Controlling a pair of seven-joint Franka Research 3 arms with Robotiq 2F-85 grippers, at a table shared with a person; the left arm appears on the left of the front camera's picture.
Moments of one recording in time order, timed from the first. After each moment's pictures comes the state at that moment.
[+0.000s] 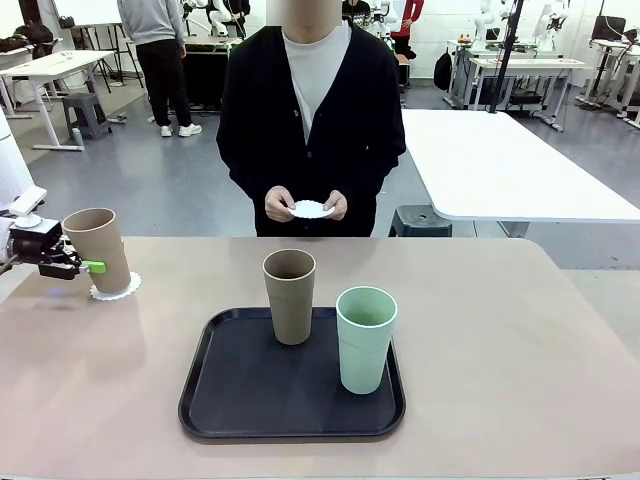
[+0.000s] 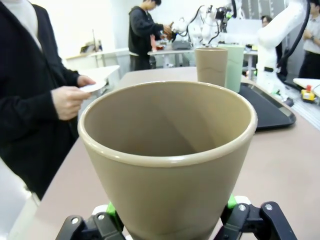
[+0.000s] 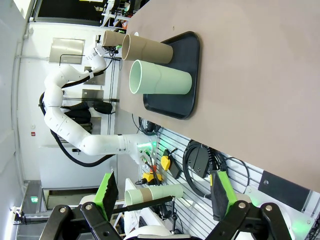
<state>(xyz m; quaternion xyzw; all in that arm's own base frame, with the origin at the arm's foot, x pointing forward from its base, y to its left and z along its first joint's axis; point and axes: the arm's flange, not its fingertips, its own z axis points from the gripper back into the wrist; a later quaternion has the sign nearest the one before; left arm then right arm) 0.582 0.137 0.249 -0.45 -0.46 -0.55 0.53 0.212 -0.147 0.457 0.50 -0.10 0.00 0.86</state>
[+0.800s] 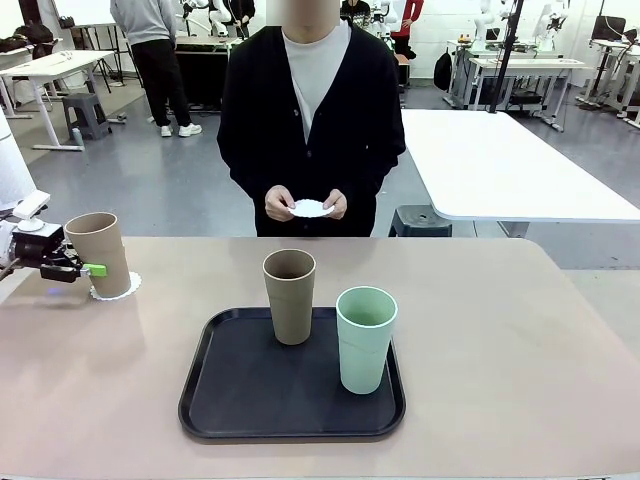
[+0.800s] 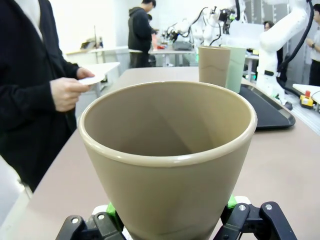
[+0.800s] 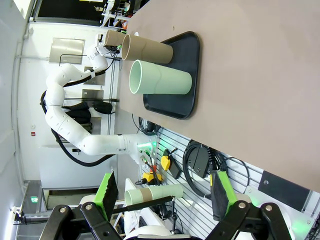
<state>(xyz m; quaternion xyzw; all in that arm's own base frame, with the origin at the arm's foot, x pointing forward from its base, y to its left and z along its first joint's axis) 0.584 0.139 0.238 -0.46 -0.44 -0.54 0.55 0.212 -0.147 0.456 0.50 -0.10 0.00 0.86</state>
